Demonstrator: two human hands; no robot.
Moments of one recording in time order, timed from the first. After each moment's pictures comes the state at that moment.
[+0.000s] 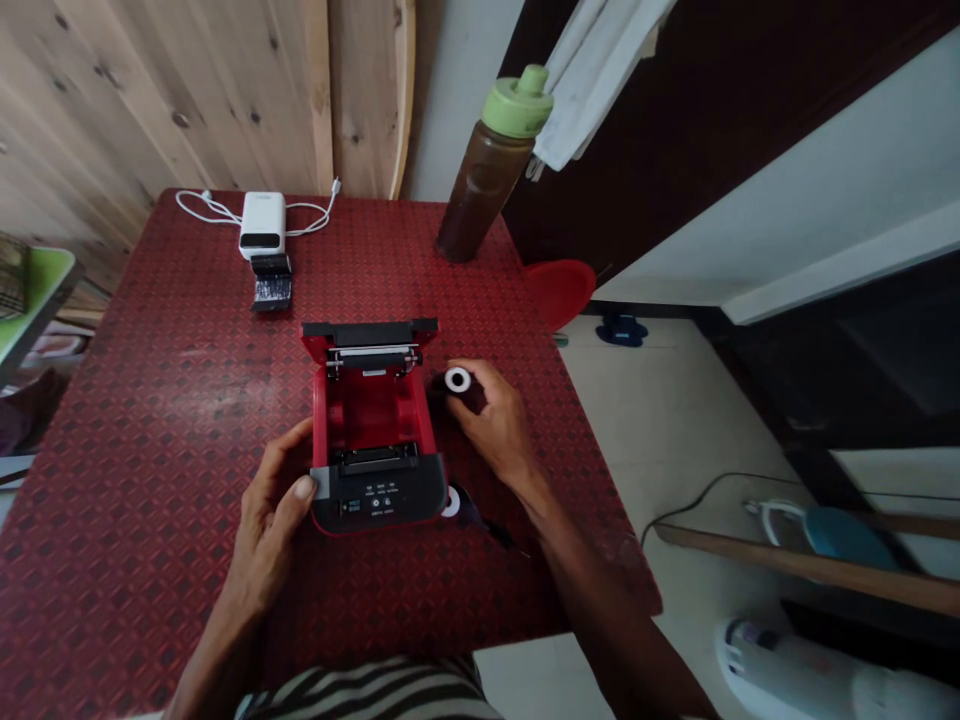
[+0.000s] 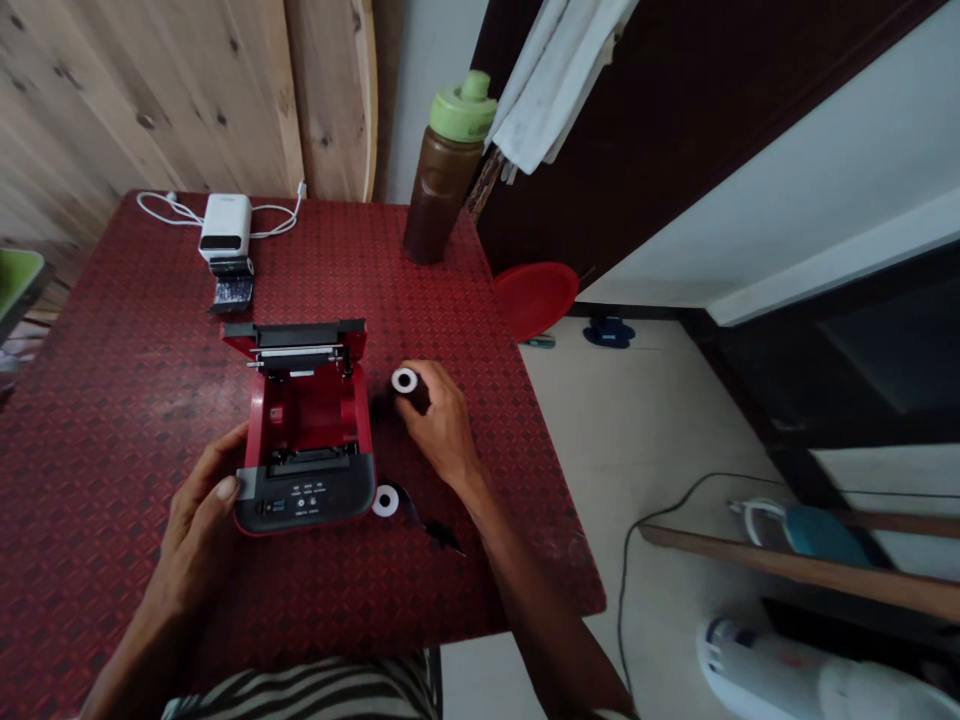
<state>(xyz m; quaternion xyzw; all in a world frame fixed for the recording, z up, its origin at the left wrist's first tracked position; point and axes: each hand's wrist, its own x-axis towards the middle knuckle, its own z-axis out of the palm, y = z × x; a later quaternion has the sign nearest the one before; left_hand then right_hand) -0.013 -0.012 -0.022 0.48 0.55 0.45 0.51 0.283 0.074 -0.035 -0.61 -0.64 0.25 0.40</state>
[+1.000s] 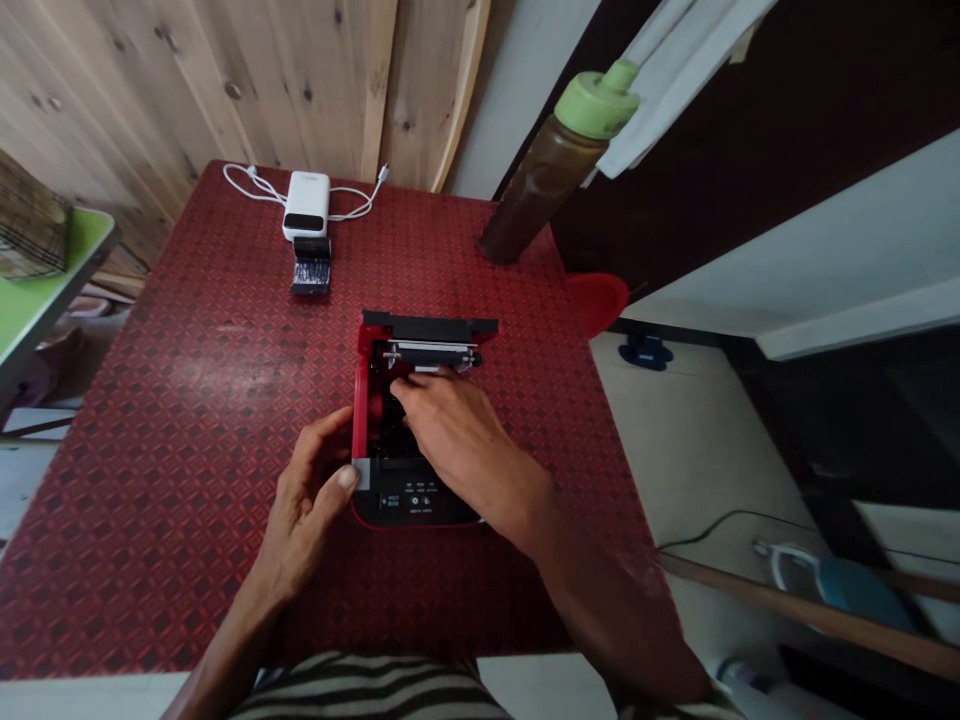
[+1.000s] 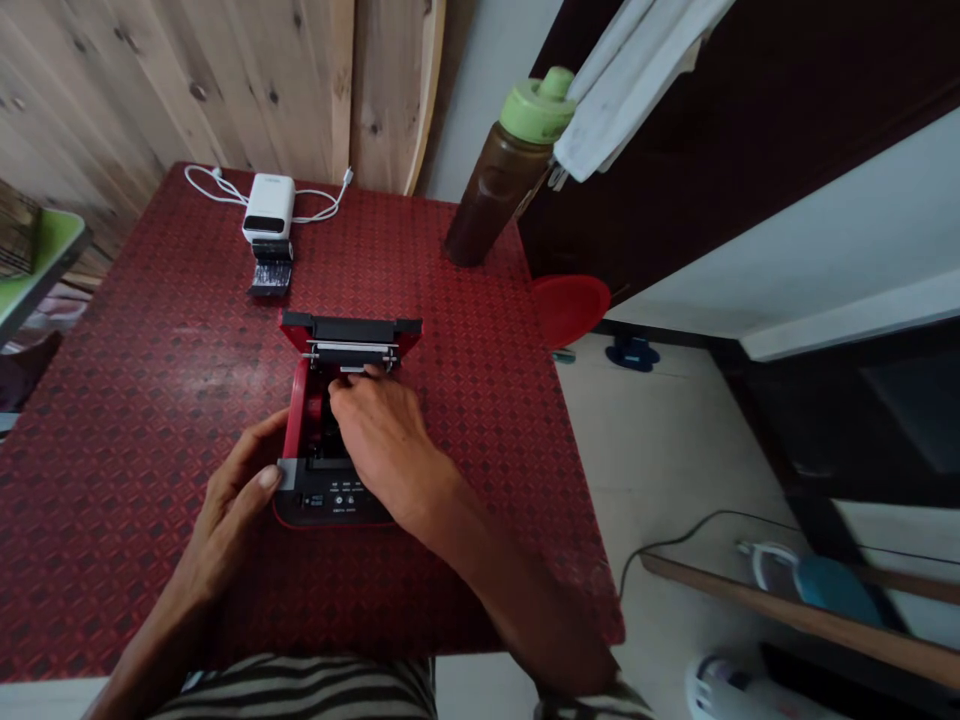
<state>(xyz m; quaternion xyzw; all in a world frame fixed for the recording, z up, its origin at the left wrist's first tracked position) -0.006 -0.009 -0.009 0.47 0.53 0.47 0.53 0.178 0.085 0.059 -0.51 -0.85 0.14 -0.04</state>
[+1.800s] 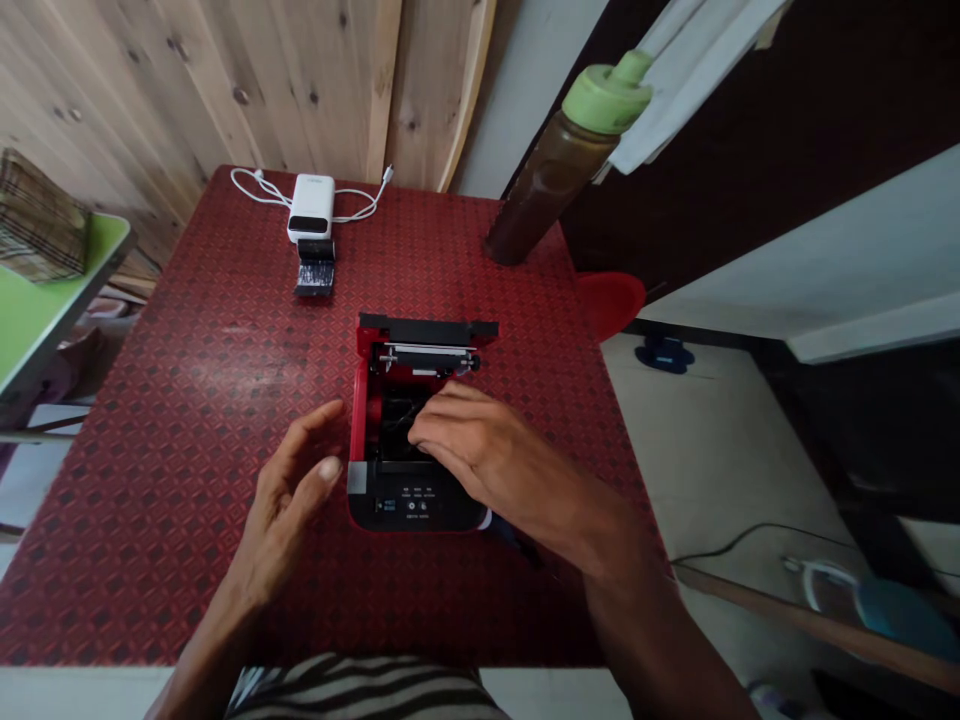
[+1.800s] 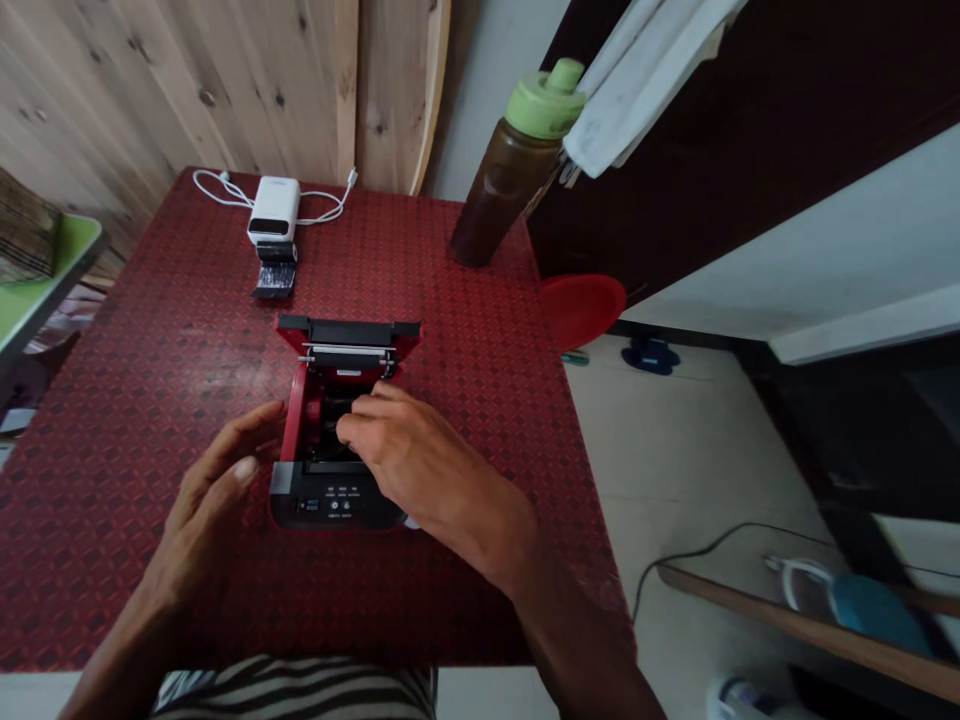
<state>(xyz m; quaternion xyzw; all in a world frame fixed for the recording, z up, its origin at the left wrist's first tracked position) -0.016 -0.008 0.002 0.44 0.54 0.47 0.54 0.229 0.074 0.062 -0.34 -0.90 0.25 0.13</state>
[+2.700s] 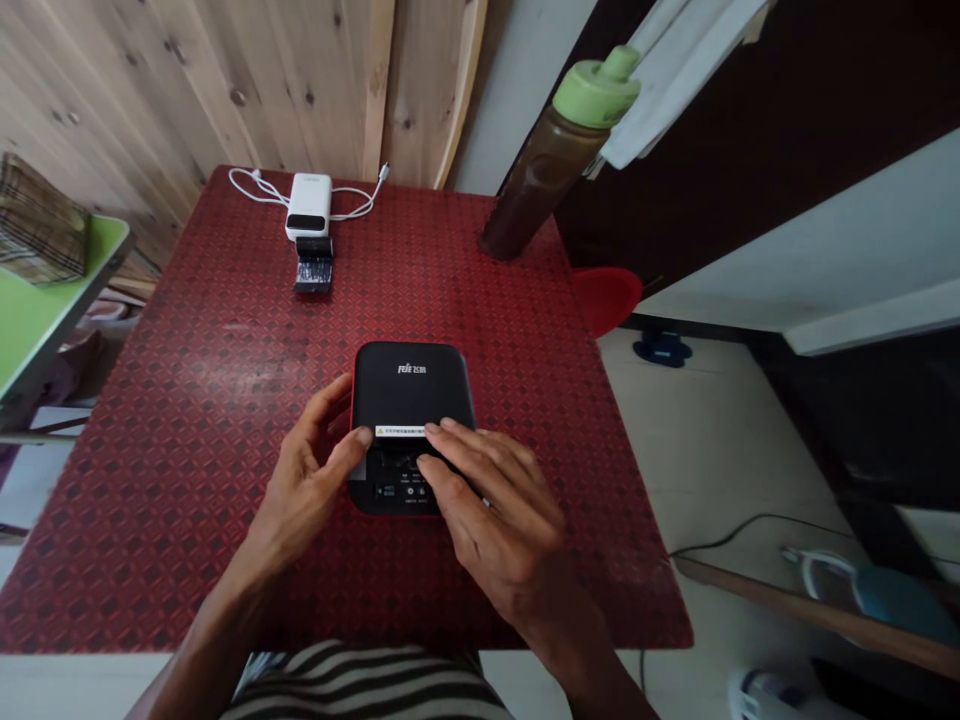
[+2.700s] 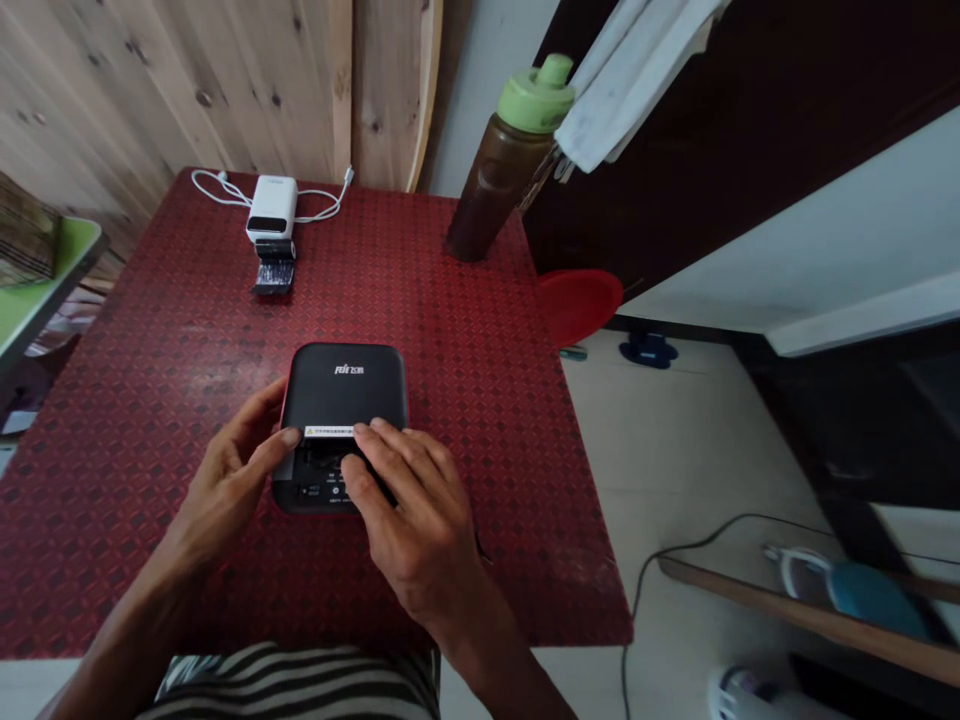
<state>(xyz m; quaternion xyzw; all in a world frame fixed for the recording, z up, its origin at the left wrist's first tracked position) 0.003 0.015 0.007 0.41 0.52 0.47 0.58 0.218 -0.010 0.028 -0.43 -0.83 -0.03 0.34</state>
